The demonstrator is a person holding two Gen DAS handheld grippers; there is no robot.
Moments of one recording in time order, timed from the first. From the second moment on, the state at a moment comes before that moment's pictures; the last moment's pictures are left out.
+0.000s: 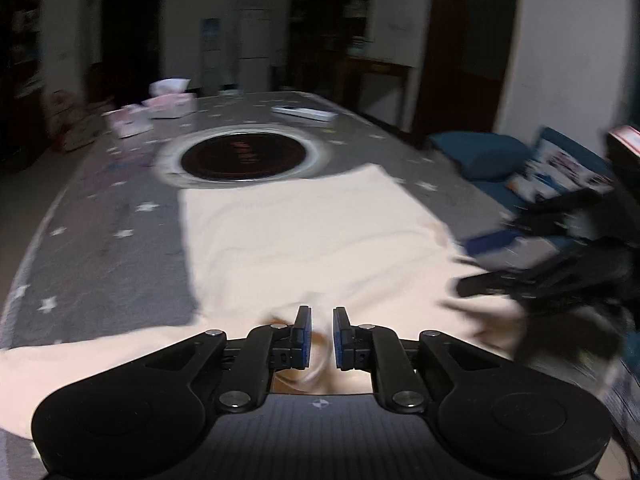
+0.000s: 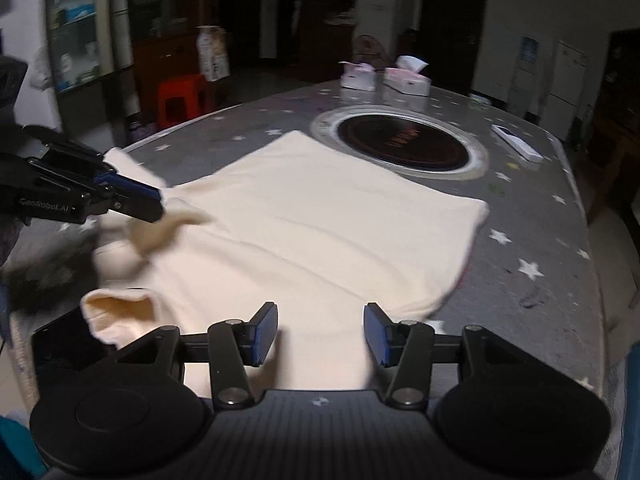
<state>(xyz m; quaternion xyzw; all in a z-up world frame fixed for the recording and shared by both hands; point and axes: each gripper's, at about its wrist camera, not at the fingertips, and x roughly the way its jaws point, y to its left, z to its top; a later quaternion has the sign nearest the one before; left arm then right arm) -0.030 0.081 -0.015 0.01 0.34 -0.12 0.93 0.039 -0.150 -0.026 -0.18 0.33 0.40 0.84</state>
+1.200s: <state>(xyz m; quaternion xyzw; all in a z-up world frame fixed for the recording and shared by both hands) -0.076 0.275 -0.049 -0.19 0.34 0.26 0.88 0.004 -0.092 -0.034 -0.25 0.30 0.48 0.79</state>
